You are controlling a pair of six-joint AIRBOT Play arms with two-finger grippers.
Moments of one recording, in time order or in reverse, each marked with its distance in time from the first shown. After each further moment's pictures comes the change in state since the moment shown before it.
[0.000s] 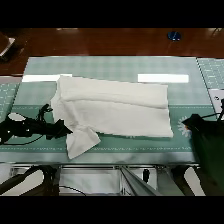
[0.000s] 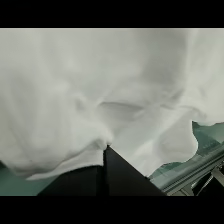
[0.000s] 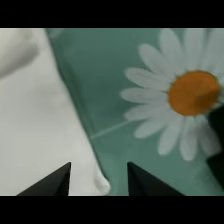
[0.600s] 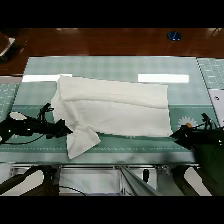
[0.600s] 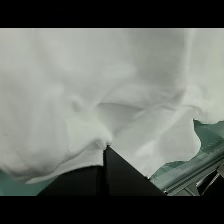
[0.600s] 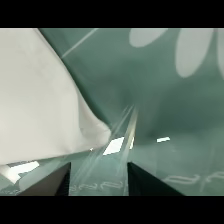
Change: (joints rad) left arm -0.017 -0.002 0.012 0.007 0.001 -0.002; right arm 0.018 -0.155 -0.102 0.089 0.099 -0.023
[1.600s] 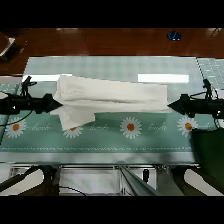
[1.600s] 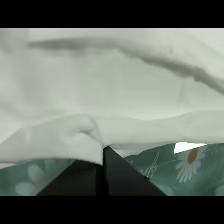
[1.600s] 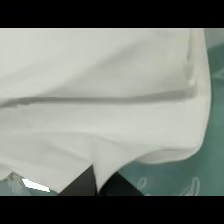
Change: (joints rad) left arm 0.038 -0.038 0.384 -0.115 -0.009 0.017; right arm 0.183 -0.205 0.369 0.334 -0.099 -0.167
